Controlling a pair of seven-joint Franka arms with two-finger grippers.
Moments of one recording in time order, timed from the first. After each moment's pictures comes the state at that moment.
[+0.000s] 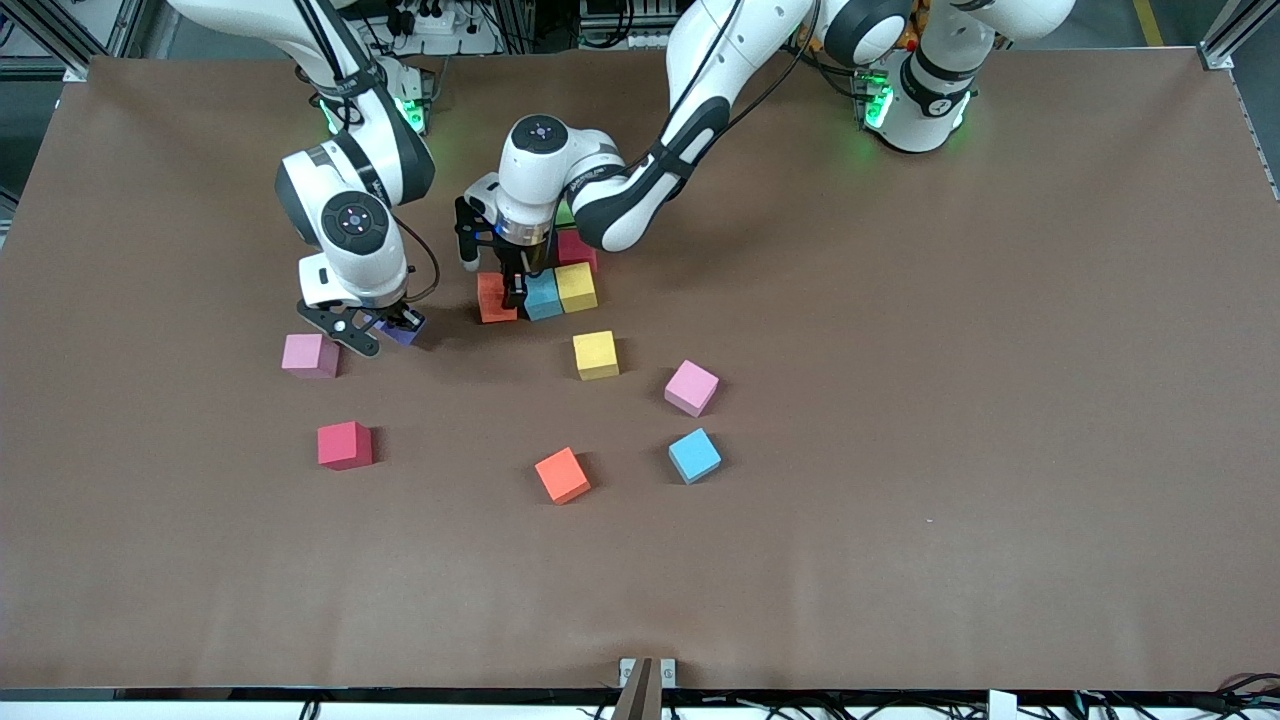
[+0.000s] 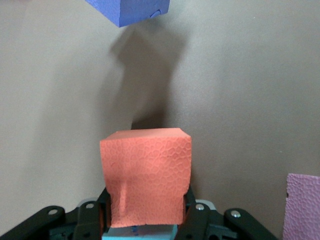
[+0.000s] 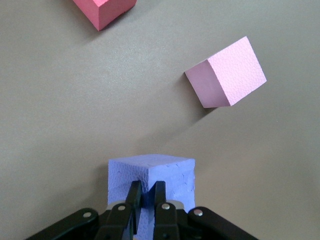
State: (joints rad) left arm -1.09 1.01 -0.06 -1.21 0.13 2.60 0.18; right arm 0.37 0.15 -0.01 -2.32 -0.32 2.26 1.10
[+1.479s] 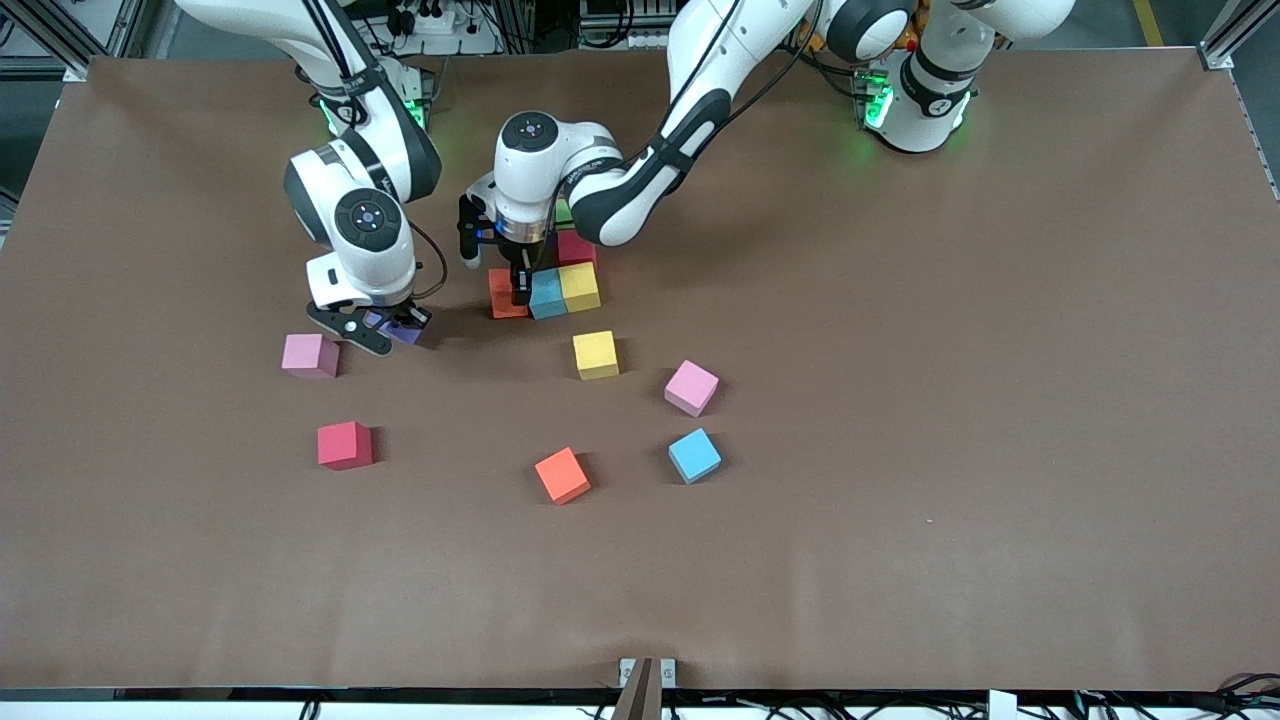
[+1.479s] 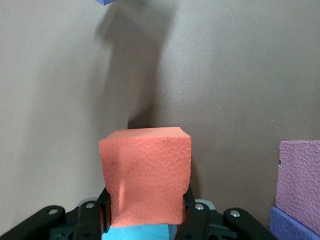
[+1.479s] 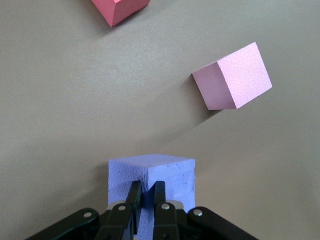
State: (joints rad) left arm -1.09 0.99 -0.06 -1.21 0.13 2.49 0.24; right arm 0.38 0.15 0.00 -2.31 -0.34 2.25 1.07
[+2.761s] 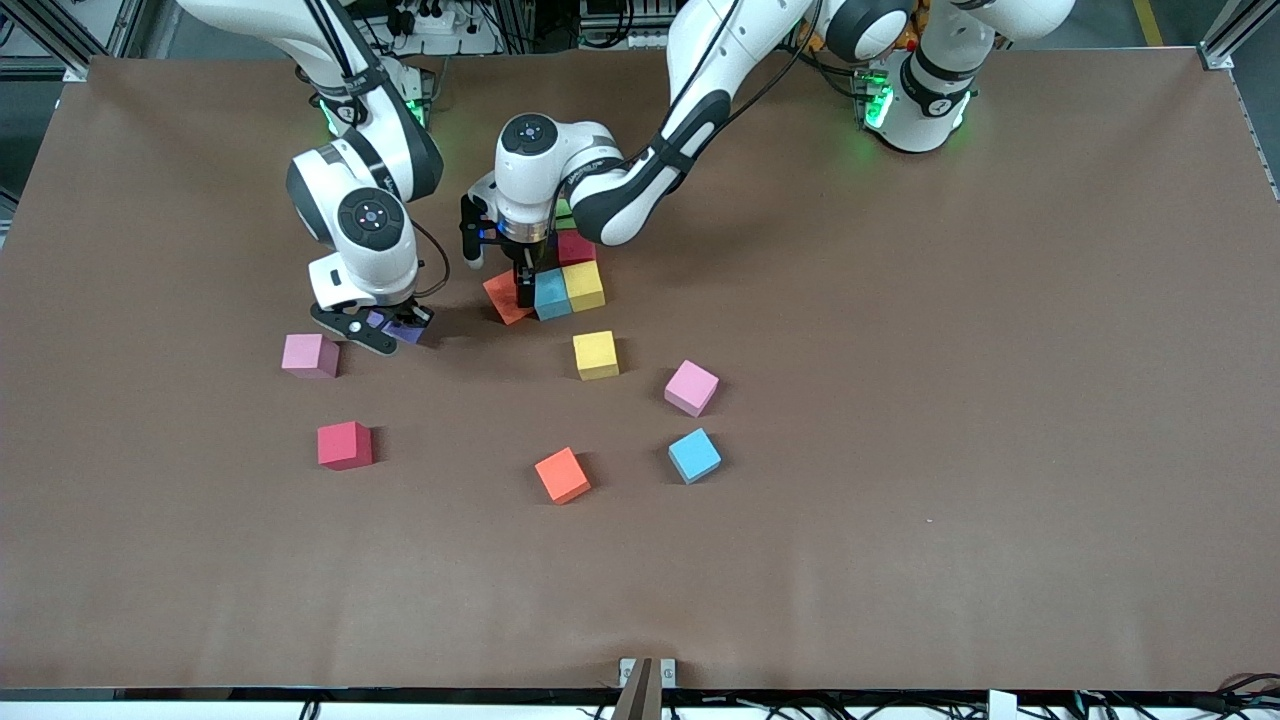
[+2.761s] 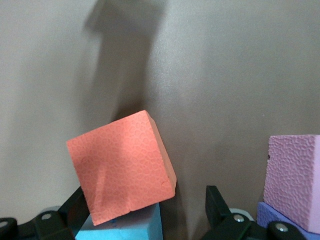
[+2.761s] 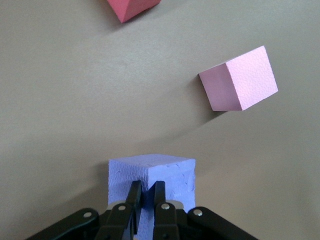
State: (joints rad) left arm -1.09 0.99 -0.07 -1.21 0.08 2.47 0.24; right arm 0.40 0.15 0.00 -2.31 -0.34 2.25 1.02
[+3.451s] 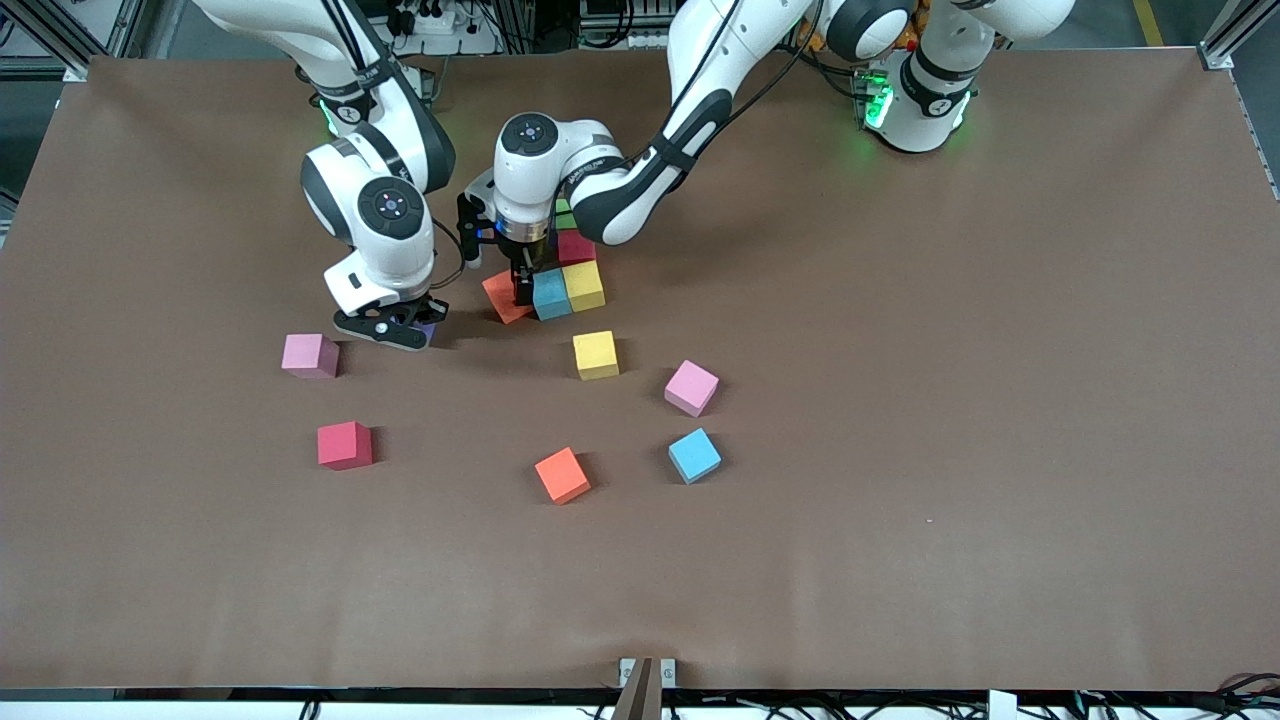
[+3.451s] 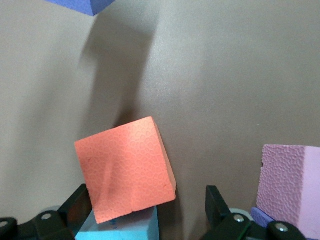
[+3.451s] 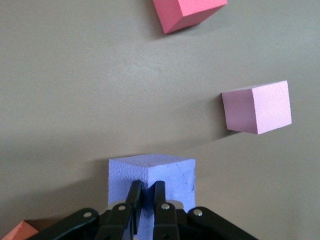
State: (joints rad) left arm -1.09 0.99 -0.07 -1.20 0.05 2.47 0.24; right arm 0.43 0.15 0.00 -2.29 -0.38 2.25 0.86
